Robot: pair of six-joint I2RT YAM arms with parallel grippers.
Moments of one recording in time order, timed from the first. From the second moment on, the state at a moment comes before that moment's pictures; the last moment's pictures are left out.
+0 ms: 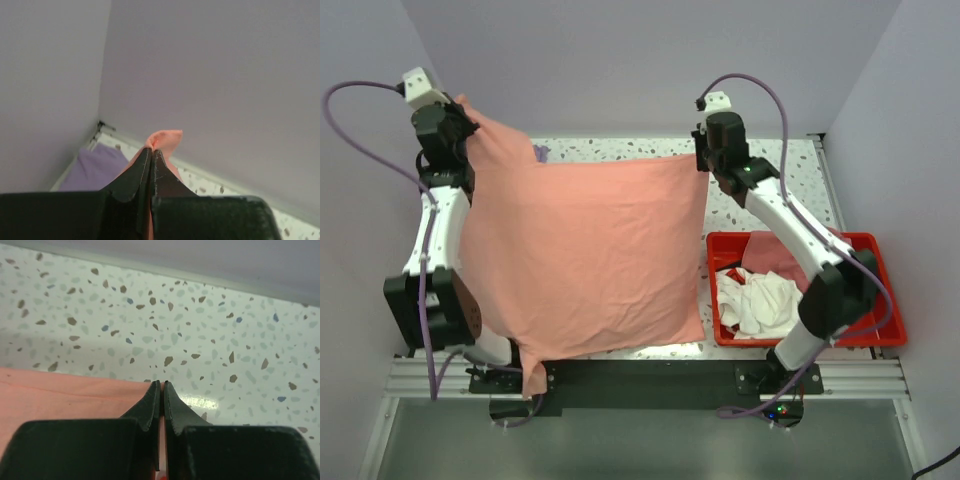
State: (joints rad) left arm 0.20 1.46 1.37 0.17 -0.15 -0.30; right arm 0.46 1.58 1.54 -0.36 0.32 0.05
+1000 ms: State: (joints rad) left arm 0.18 2.04 1.41 0.40 0.11 -0.41; right arm 0.26 2.25 1.88 -0.25 0.07 0.09
